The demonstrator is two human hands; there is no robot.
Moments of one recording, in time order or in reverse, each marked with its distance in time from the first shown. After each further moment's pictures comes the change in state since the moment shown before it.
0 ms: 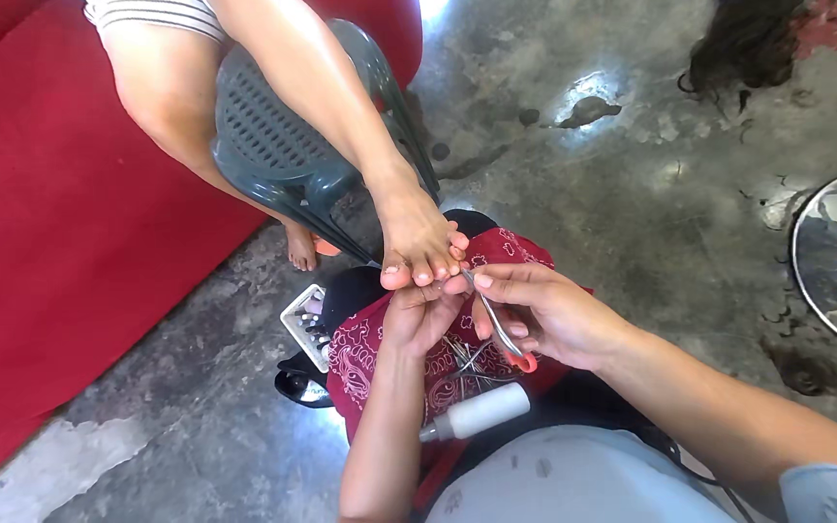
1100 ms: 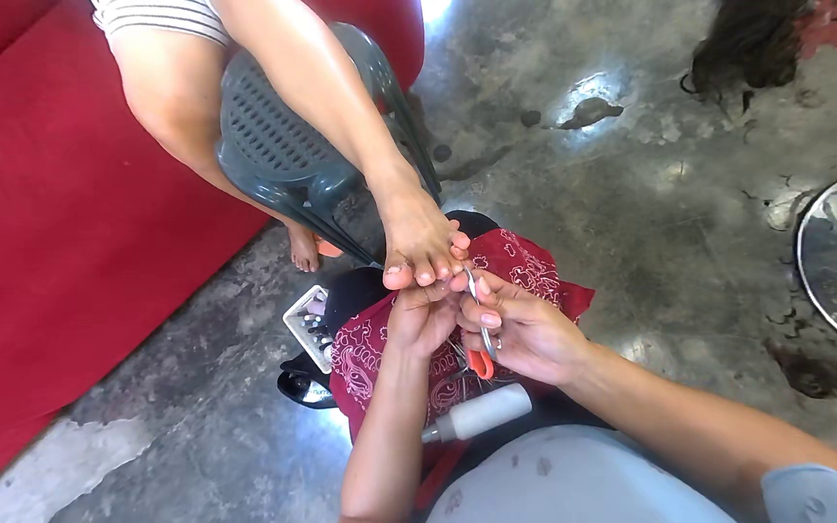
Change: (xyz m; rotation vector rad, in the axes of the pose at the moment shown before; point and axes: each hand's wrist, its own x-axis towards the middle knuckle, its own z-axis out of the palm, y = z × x) left_hand -0.003 -0.003 0.001 0.036 0.069 0.005; right_hand 0.018 0.049 -0.002 0.397 -0.146 -0.181
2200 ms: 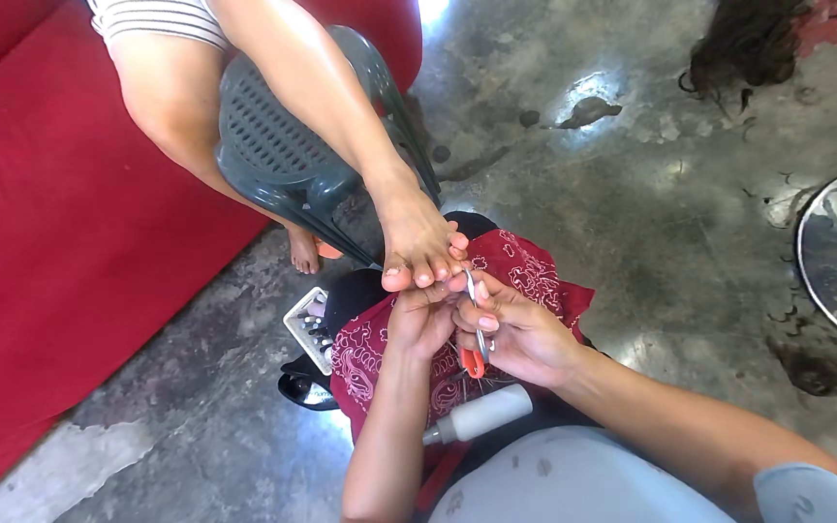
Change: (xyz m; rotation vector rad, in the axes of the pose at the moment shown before) left_hand 0.002 0.000 0.004 -0.003 -0.027 0.003; right_hand 0.003 0.010 -0.004 0.056 -0.040 -0.067
